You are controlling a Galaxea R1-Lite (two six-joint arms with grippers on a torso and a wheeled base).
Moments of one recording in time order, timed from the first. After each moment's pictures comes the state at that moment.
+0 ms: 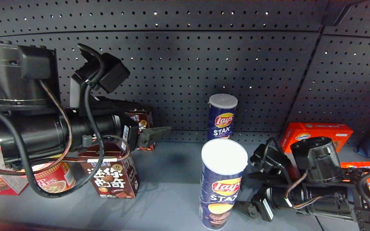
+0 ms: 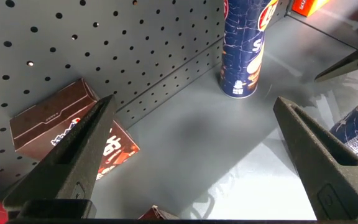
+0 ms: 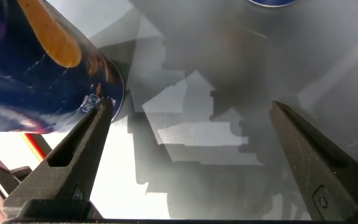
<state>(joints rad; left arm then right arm) -0.50 1.49 -0.98 -0.23 -0.13 0.19 0.65 1.64 -0.63 -0.42 0.10 -0.13</state>
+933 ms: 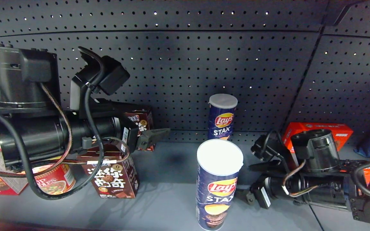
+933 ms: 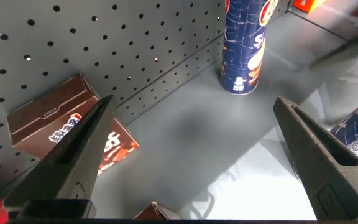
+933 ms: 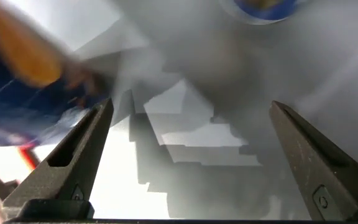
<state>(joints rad) -0.50 1.49 -0.97 -0.24 -0.13 0.18 0.60 1.66 -0.68 -0.43 0.09 -0.13</state>
